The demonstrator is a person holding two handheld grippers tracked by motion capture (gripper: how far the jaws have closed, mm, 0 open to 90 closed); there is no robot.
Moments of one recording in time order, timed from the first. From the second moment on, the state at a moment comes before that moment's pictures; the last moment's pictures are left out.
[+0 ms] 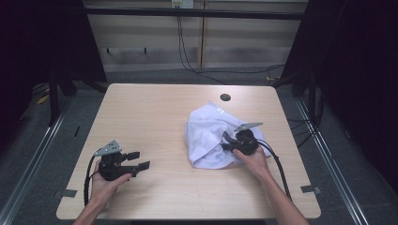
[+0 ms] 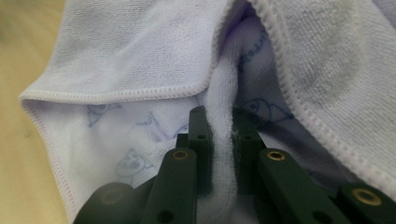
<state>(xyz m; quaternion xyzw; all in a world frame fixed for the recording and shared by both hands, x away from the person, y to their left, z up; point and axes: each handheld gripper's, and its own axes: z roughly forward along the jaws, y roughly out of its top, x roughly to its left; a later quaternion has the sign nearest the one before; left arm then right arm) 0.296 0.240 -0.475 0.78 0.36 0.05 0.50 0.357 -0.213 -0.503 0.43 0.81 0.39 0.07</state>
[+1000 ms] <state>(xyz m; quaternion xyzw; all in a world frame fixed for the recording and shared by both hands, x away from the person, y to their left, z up) 0.298 0.183 -0.482 0.86 0.31 0.02 0.41 0.273 -0.179 -0.476 0.31 0.84 0.44 0.03</state>
